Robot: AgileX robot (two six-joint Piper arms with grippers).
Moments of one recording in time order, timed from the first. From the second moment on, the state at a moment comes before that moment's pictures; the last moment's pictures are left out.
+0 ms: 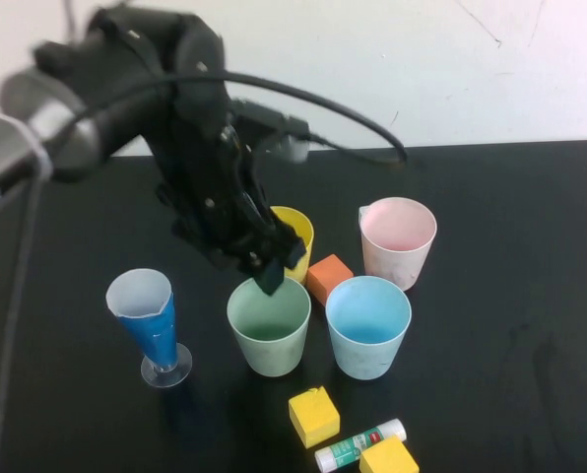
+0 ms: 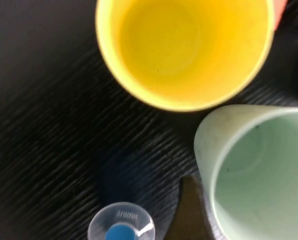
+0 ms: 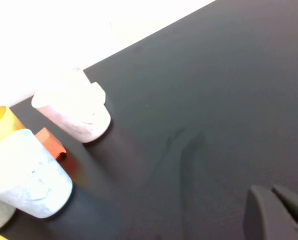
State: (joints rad) right arm 0.03 -0.01 0.03 0.39 0.39 0.11; left arm -0.48 1.82 -1.68 -0.10 1.25 0.12
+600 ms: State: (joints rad) right arm 0.03 -0.01 0.03 0.39 0.39 0.11; left arm -0.48 1.99 -1.73 -0.09 1.26 0.15
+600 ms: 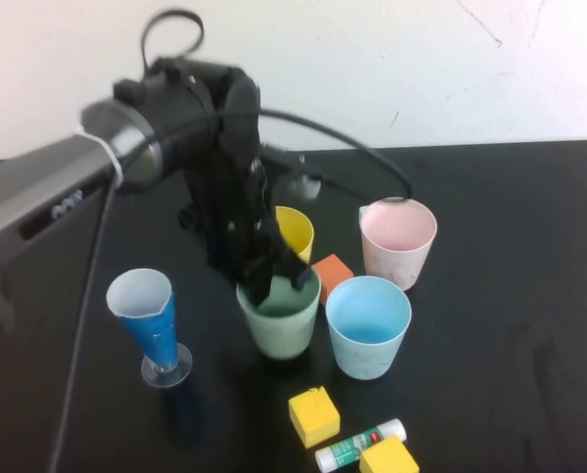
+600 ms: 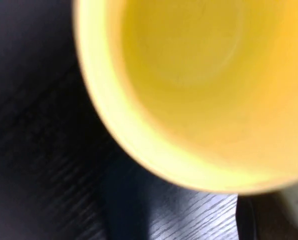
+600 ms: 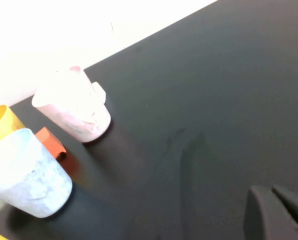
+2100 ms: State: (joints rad) right arm 0.03 -0.01 0.03 0.47 0.39 0.06; left arm -0.48 1.94 -1.86 0.10 1.07 -0.04
